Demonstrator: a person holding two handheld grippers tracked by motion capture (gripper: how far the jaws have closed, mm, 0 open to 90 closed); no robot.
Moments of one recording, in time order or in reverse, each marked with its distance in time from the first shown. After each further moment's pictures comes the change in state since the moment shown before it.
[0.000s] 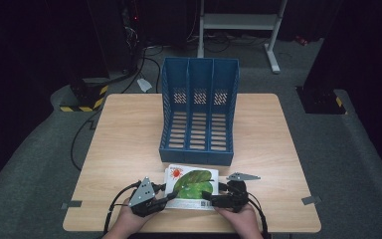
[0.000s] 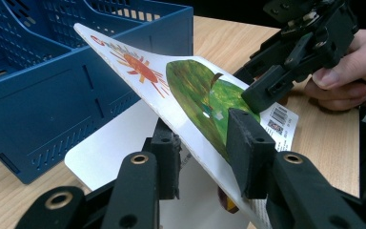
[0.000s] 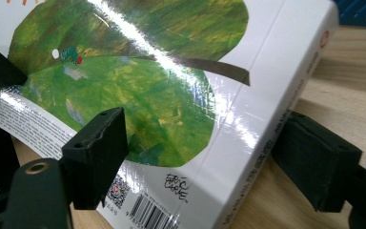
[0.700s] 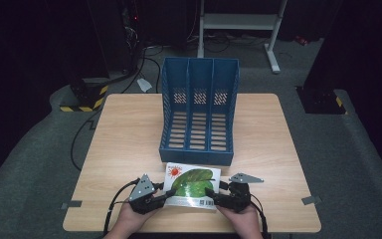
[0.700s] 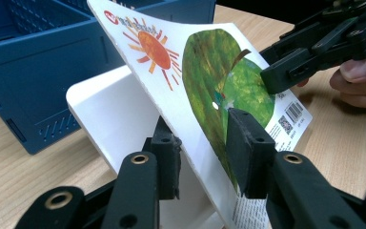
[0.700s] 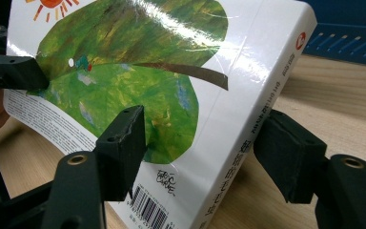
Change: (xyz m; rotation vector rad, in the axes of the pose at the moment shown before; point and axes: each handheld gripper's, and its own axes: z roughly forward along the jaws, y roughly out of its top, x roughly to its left) left arm 0.008 -0.005 0.004 0.043 0.028 -0.102; right arm 0.008 0.001 -0.013 -0.067 -0.080 -0.060
